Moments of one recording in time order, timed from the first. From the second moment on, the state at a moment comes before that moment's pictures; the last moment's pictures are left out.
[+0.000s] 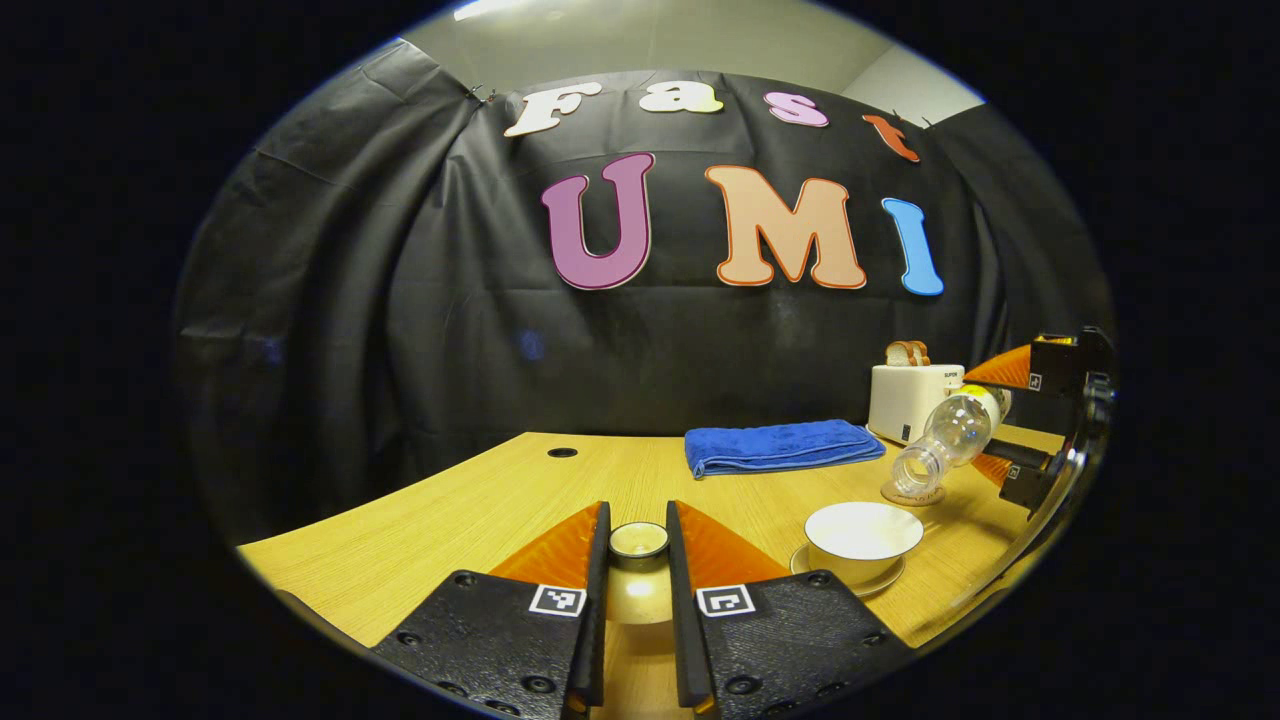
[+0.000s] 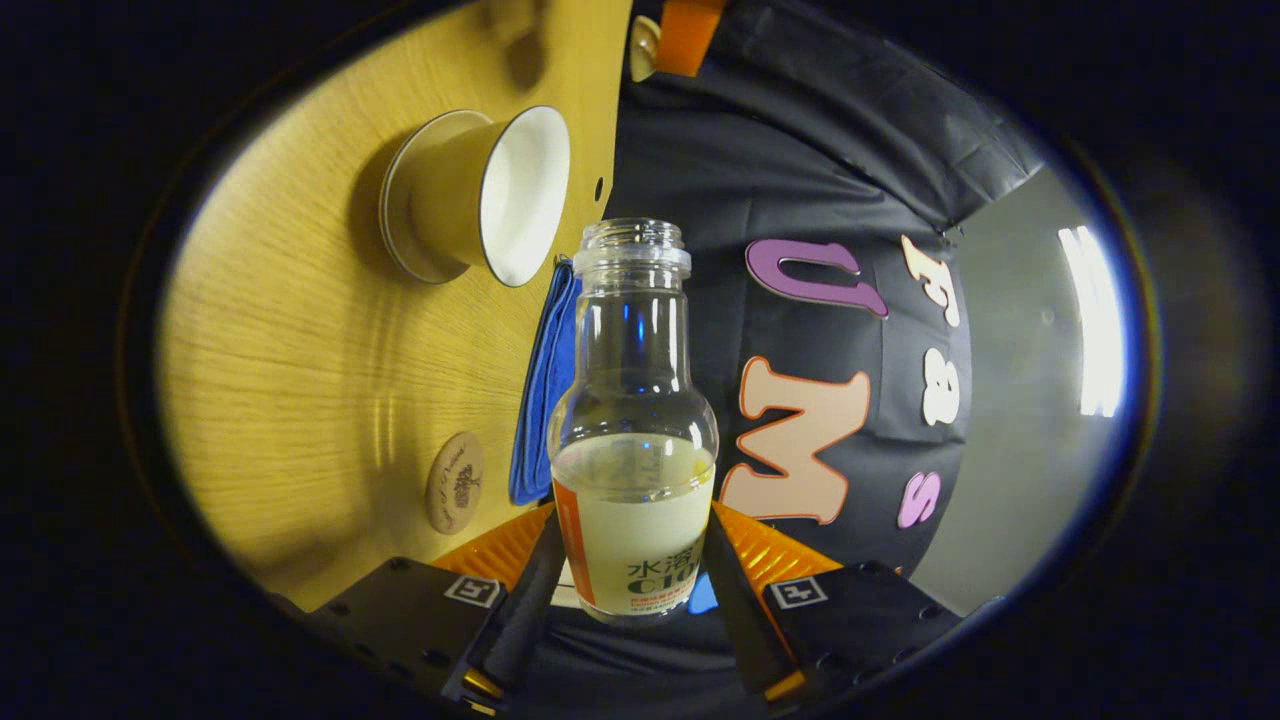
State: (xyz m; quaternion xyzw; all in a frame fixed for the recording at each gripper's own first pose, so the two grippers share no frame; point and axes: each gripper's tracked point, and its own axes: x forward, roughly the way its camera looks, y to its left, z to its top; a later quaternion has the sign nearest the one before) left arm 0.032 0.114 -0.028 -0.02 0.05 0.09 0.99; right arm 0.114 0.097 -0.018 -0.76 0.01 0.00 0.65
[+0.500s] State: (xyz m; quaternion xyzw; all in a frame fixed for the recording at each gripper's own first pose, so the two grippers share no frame) left arm 0.027 0.112 -0.027 -0.02 0.05 0.09 0.99; right arm 0.098 0.060 -0.035 -0.53 0.10 0.01 0.84
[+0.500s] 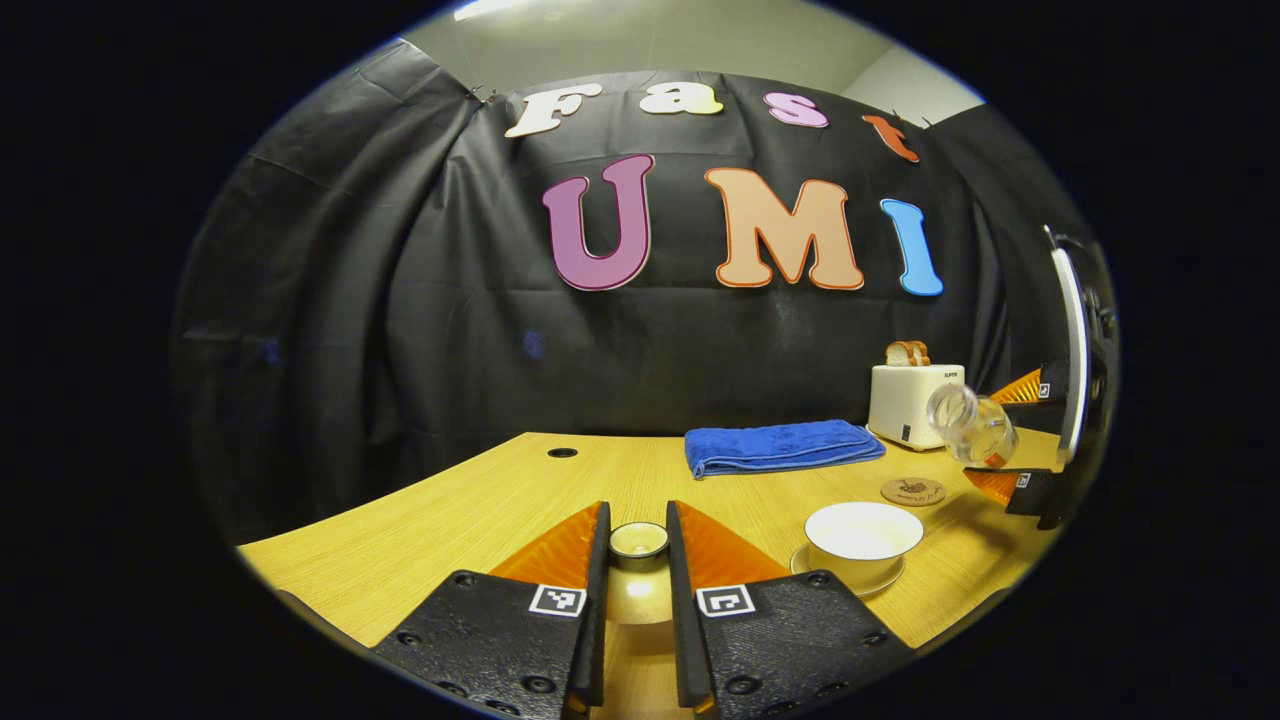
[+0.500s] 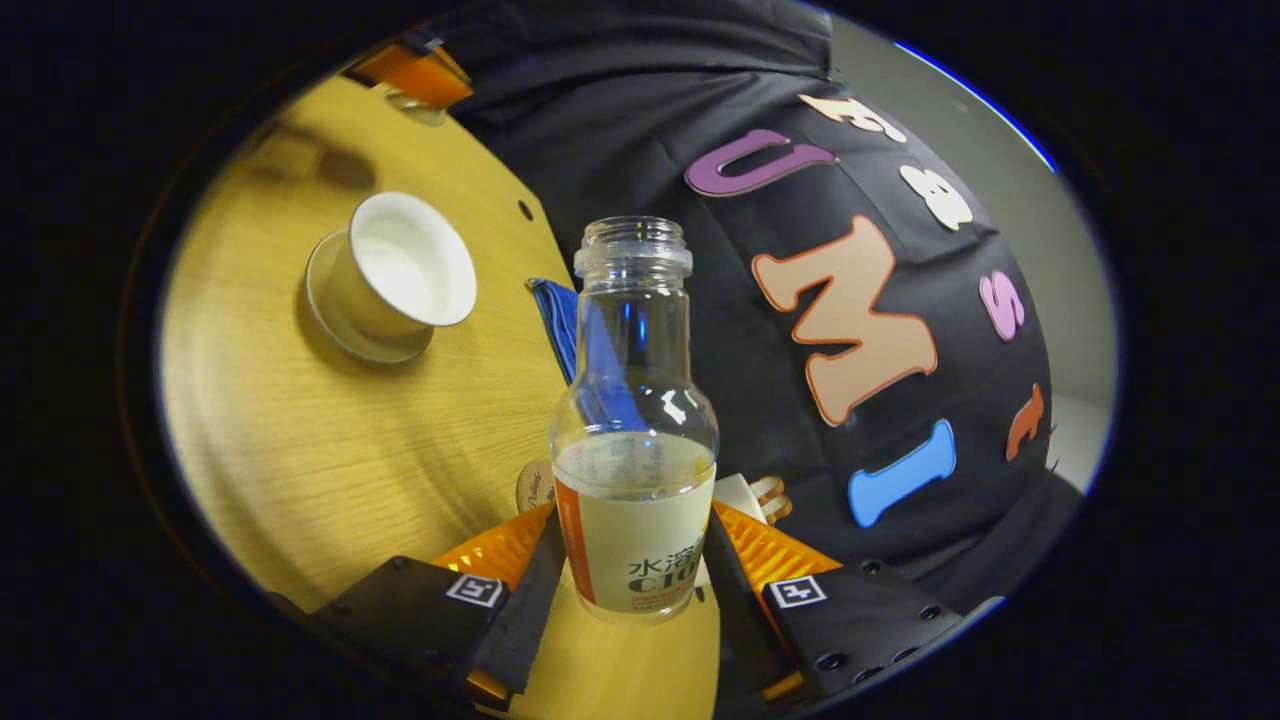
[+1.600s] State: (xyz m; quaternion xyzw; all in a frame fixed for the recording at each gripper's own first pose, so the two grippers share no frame) left arm 0.026 0.112 -0.027 -0.02 0.04 0.09 0.99; right arm 0.152 0.017 -0.052 -0.02 0.15 -0.02 0.99
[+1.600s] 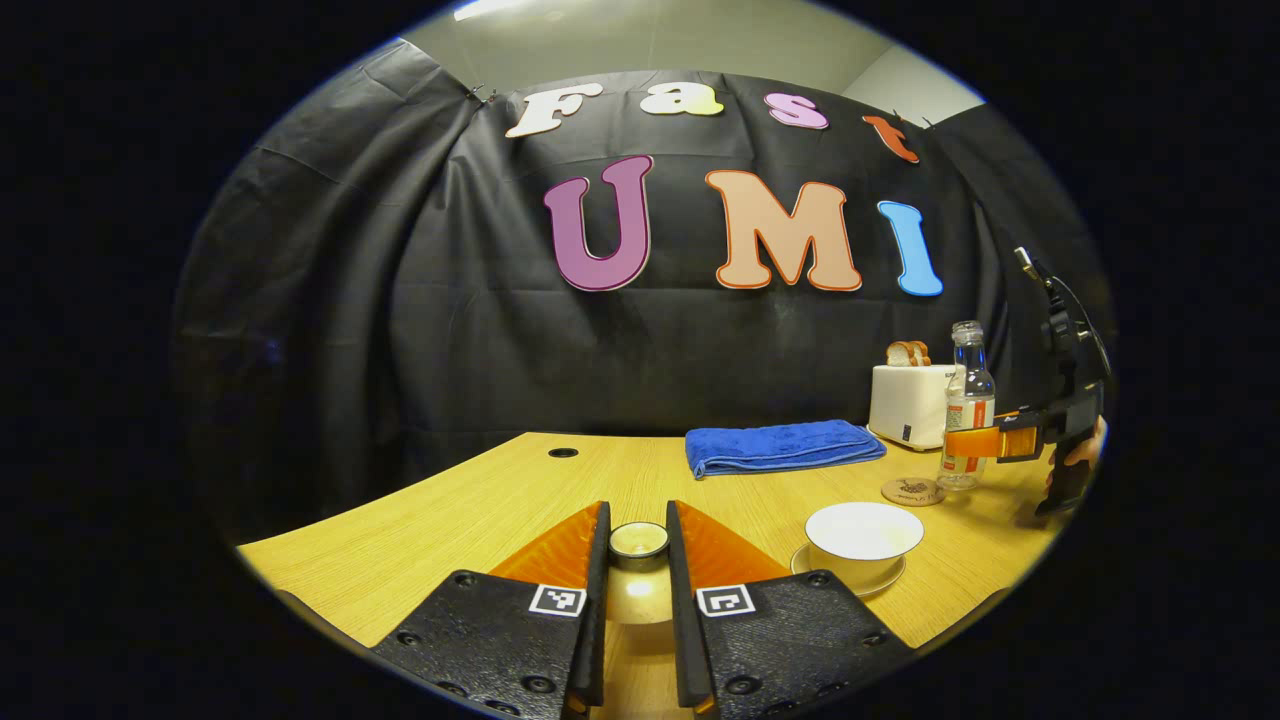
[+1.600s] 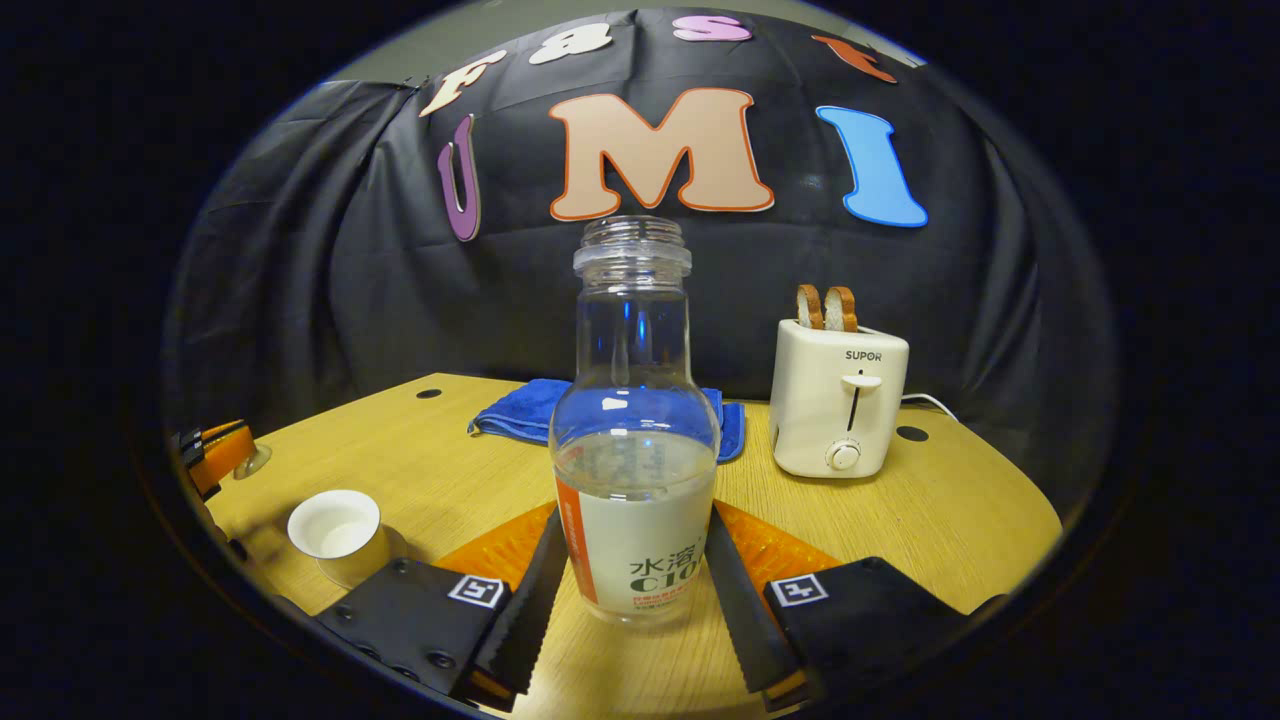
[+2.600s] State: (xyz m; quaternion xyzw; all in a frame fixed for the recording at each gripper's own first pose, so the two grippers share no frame) left arm 0.025 0.114 -0.027 -0.02 0.04 0.09 0.99; right arm 0.196 0.024 -0.084 -0.04 0.17 -0.03 0.98
